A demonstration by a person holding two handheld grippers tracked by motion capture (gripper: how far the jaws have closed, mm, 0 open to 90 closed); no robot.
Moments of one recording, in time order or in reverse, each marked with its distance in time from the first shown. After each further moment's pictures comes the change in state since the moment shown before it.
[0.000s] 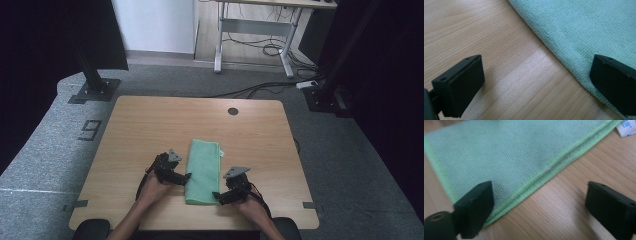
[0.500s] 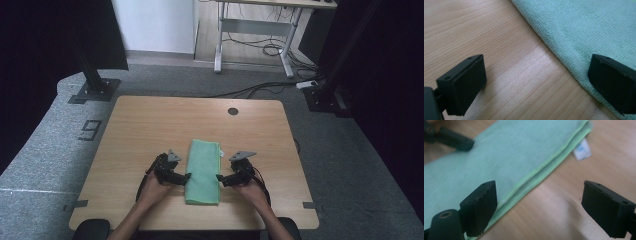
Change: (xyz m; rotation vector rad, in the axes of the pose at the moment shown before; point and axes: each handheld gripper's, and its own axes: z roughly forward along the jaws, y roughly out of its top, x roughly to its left) left arm -0.001 -0.002 -0.002 0.004 0.000 -0.030; right arm -0.042 0.028 0.000 -0.052 -0.040 0.088
